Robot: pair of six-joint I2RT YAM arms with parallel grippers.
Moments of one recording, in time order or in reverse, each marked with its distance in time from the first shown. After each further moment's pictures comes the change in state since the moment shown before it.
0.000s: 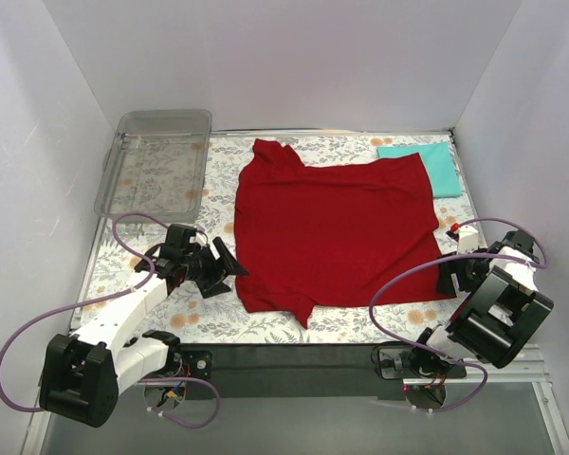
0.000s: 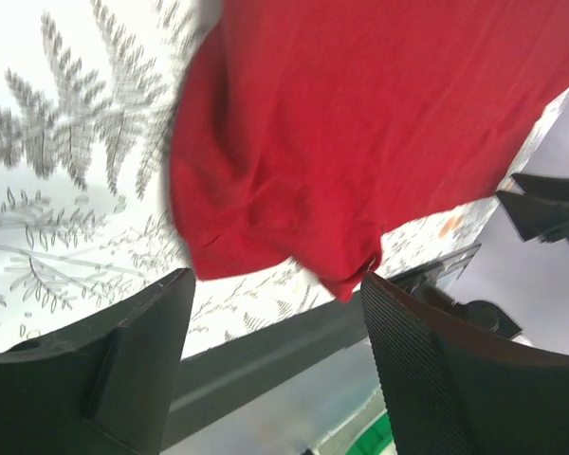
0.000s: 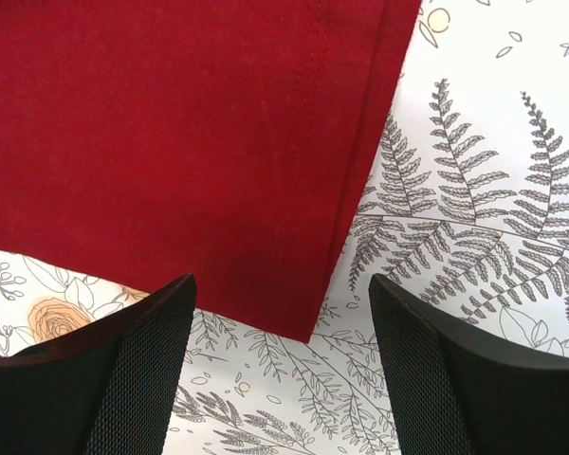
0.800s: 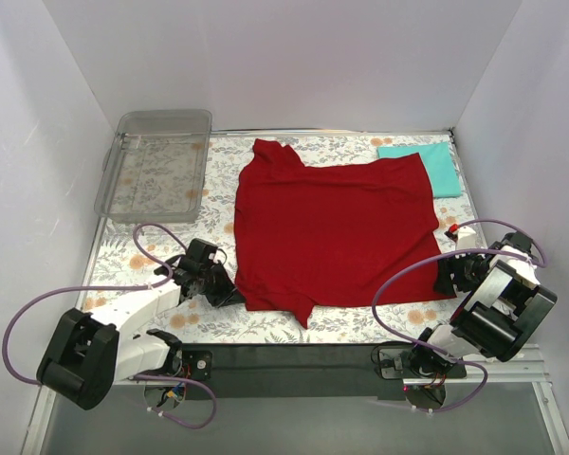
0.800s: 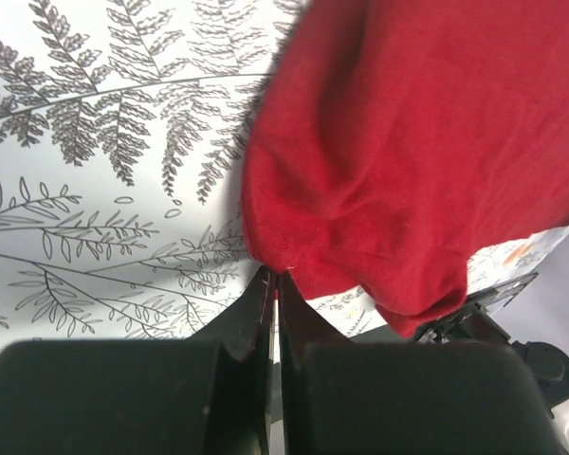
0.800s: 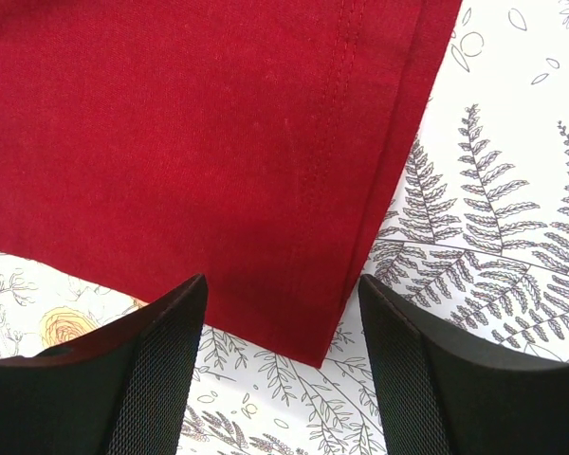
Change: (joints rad) left arm -0.172 0.102 -0.121 0.111 -0.144 -0.151; right arm 0.000 0.047 -0.003 0.003 -0.063 -0.031
